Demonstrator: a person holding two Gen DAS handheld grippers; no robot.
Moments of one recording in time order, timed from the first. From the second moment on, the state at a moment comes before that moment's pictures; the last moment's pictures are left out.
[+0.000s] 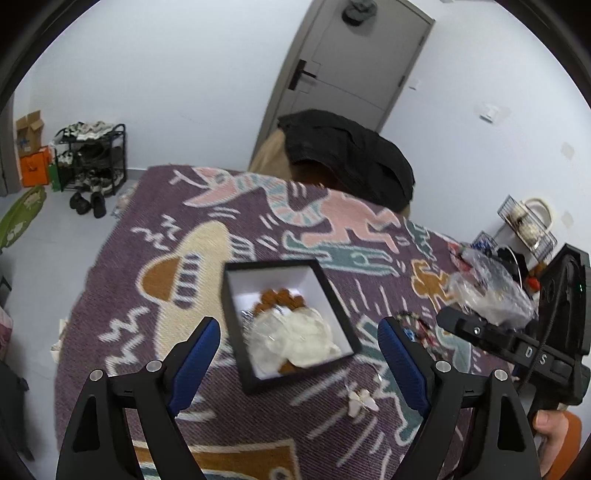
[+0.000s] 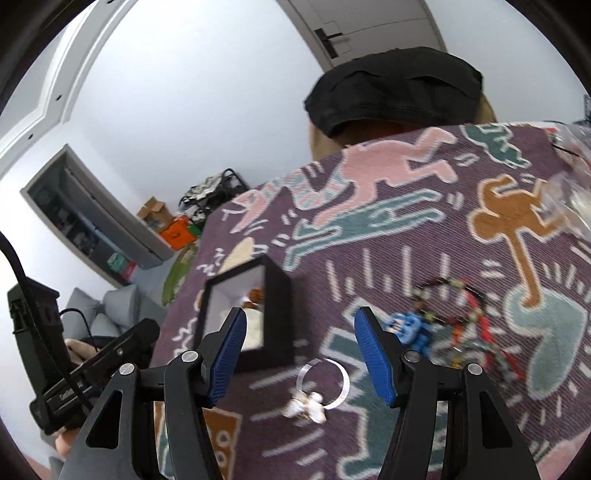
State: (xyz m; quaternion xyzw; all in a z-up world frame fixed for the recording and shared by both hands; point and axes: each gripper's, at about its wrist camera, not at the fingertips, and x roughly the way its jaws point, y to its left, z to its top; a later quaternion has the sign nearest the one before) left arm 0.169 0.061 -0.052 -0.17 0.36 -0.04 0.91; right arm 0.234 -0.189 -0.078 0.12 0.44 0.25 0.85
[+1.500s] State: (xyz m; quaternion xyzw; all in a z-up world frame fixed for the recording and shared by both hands) left arm 0.176 -0.061 -0.139 0.00 0.45 -0.06 0.89; right arm 0.225 -0.283 -0.151 -0.03 0.47 0.05 0.88
